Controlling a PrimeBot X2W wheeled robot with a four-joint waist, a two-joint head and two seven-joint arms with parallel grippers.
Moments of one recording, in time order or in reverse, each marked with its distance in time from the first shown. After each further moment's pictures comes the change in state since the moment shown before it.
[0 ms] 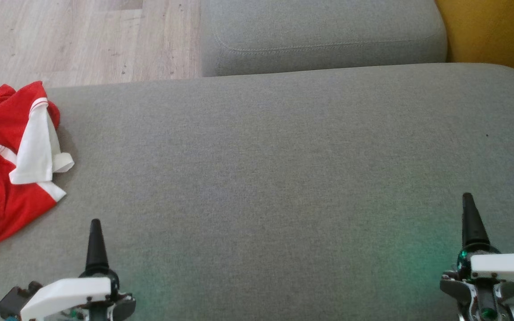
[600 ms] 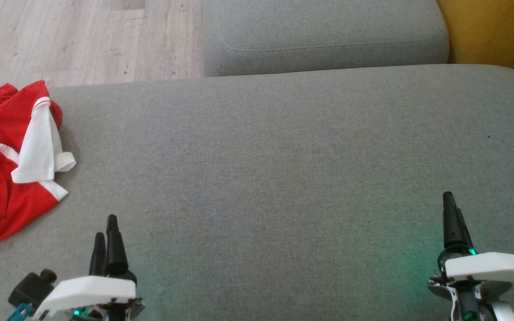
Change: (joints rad) left arm 0.007 0.000 -0.046 -0.016 0.295 0.016 -0.048; right arm 0.011 0.000 0.061 -0.014 -0.245 0.000 -0.051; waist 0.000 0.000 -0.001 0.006
